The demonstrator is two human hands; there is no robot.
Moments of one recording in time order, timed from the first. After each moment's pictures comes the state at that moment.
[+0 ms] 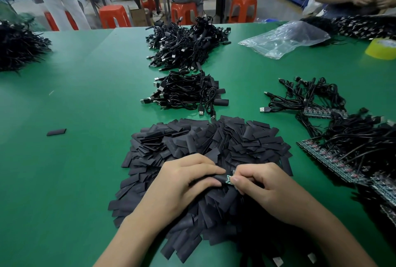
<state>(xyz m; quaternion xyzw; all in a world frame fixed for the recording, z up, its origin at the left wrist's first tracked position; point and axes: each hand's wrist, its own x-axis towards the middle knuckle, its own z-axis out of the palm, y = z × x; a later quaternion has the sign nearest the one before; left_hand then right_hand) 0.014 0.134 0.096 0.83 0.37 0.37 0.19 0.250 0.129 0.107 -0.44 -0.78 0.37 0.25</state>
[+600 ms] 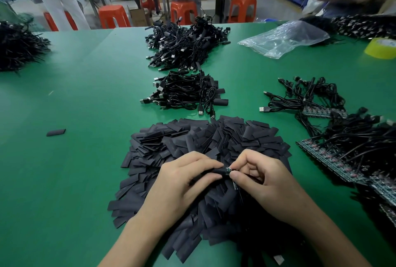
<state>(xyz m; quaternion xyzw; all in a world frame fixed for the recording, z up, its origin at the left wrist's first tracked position) 0.017 0.132 0.091 0.81 0.39 0.42 0.15 0.243 0.128 0.100 -0.45 -0.70 0.41 0.37</state>
